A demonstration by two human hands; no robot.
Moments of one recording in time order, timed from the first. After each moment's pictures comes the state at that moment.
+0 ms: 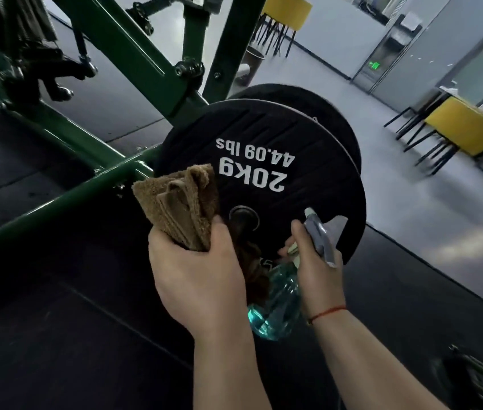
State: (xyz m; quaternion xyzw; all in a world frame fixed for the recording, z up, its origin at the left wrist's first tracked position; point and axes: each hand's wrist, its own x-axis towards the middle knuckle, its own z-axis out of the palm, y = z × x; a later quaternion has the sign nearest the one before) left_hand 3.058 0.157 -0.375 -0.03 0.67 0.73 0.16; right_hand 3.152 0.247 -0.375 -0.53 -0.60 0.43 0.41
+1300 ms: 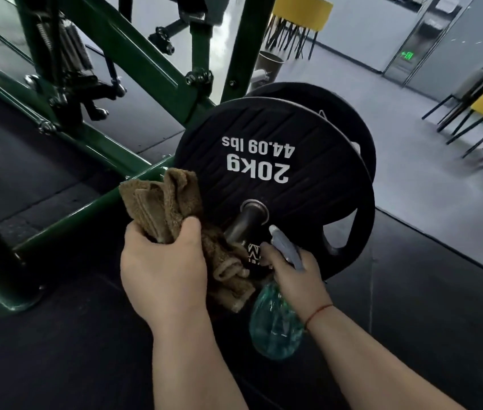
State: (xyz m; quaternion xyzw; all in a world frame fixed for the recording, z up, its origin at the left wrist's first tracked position) left_hand 3.043 0.119 -0.365 -0.03 0.71 0.69 0.15; right_hand 3.171 0.248 -0.423 -0.46 -0.70 0.49 0.25
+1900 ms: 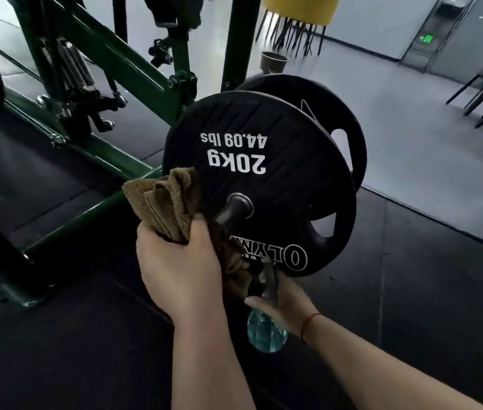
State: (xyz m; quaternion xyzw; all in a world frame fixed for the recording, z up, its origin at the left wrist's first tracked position) left_hand 3.102 0.151 -0.372 -0.02 0.72 0.69 0.08; right_hand 3.227 0.272 -0.481 -0.43 -0.83 0.34 -0.02
